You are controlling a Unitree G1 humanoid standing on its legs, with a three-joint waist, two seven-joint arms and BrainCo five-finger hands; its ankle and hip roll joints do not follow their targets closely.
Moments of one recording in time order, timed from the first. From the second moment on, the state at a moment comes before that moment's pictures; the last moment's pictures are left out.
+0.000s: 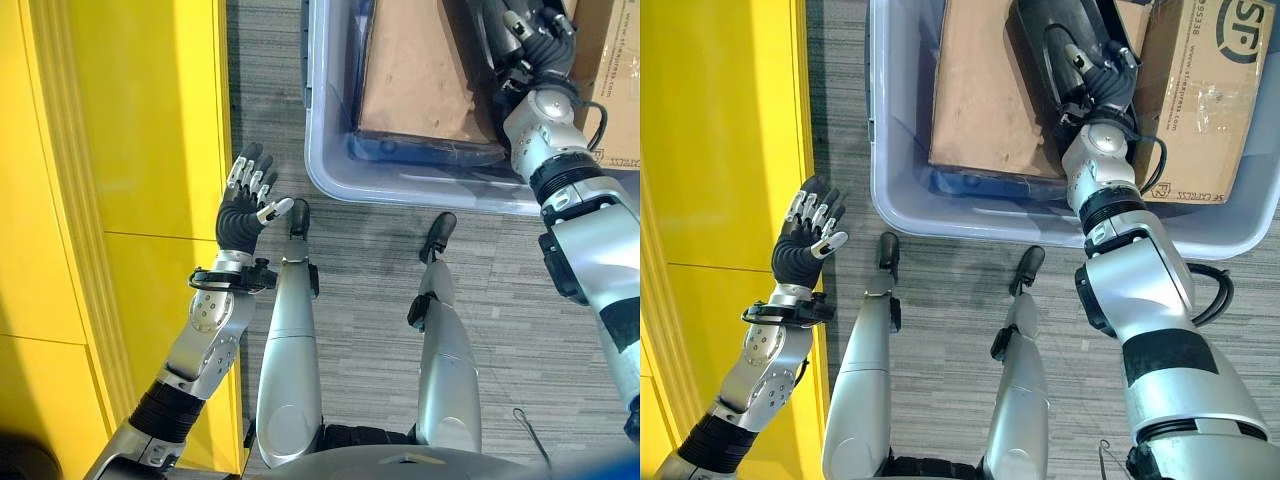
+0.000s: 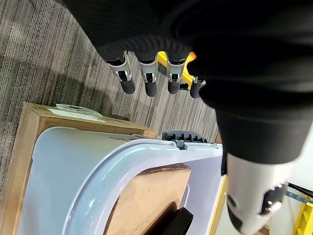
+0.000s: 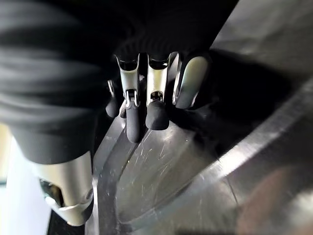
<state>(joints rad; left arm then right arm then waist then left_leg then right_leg) -0.10 0.51 -0.27 -0.20 -0.65 -0.31 0.26 -1.42 -0.46 0.50 1.28 0.83 -0.22 -0.36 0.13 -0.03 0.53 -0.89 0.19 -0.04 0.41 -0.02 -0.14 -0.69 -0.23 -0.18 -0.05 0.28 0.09</state>
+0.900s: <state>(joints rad) -0.12 0.50 -0.22 -0.20 -0.60 -0.34 0.32 -1.44 -0.44 0.83 1.11 0.09 -0.19 -0.37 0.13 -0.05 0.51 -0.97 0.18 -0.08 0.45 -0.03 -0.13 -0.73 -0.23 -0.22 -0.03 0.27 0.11</state>
